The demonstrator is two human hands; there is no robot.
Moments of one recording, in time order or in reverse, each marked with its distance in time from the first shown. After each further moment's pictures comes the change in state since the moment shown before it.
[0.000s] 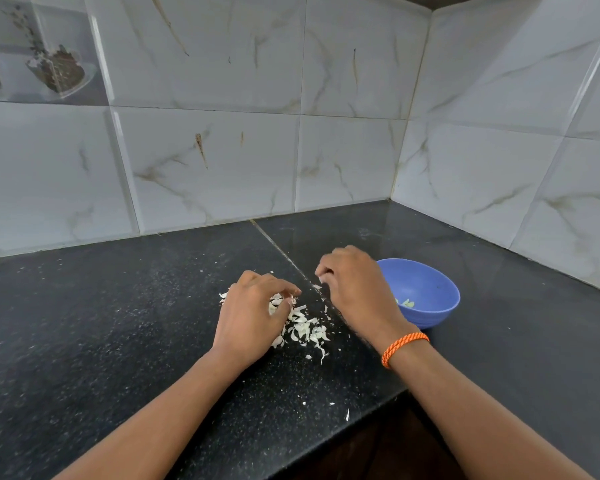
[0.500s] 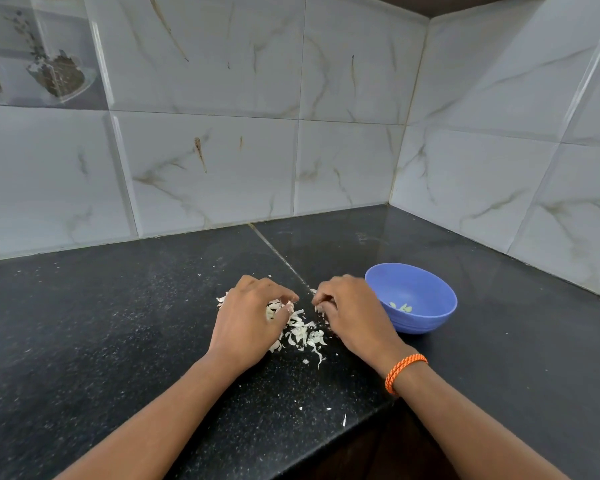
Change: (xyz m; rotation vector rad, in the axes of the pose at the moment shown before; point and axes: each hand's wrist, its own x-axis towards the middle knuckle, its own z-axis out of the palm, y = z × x) left_hand 0.000 0.003 -0.001 0.025 -0.026 -0.002; right_hand -0.024 0.005 0.012 0.130 -0.109 0.053
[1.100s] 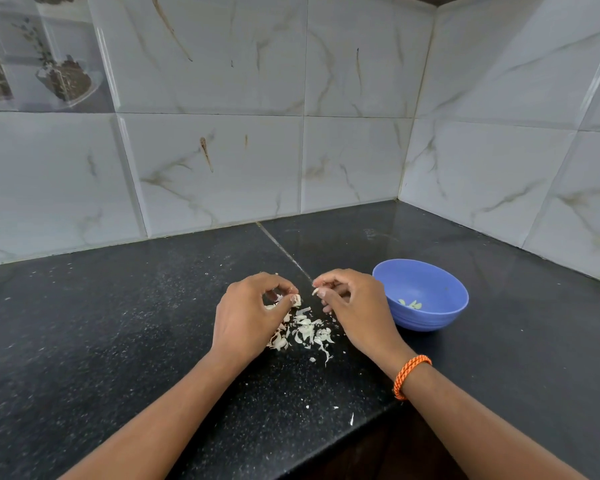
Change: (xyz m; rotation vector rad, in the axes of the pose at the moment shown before) left_hand 0.001 0.007 -0.010 -0.113 0.087 -0.119; right_hand -0.002 0.000 0.014 0.563 0.183 0.139
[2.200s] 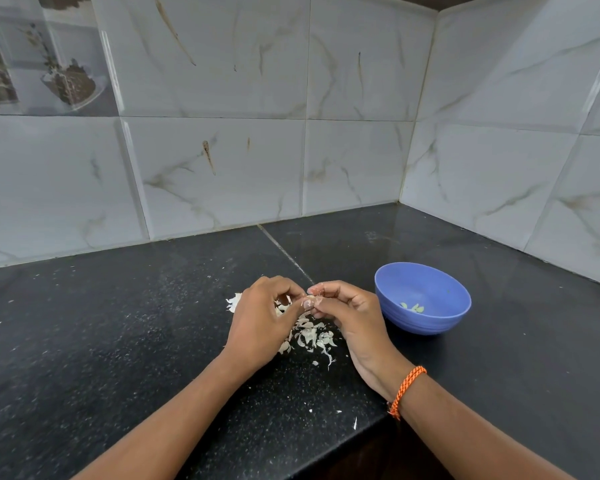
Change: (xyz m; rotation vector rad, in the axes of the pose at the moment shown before) left_hand 0.000 0.003 0.007 -0.170 -0.093 0.082; right_hand -0.017 -0.005 0.017 0.676 -0.041 0.206
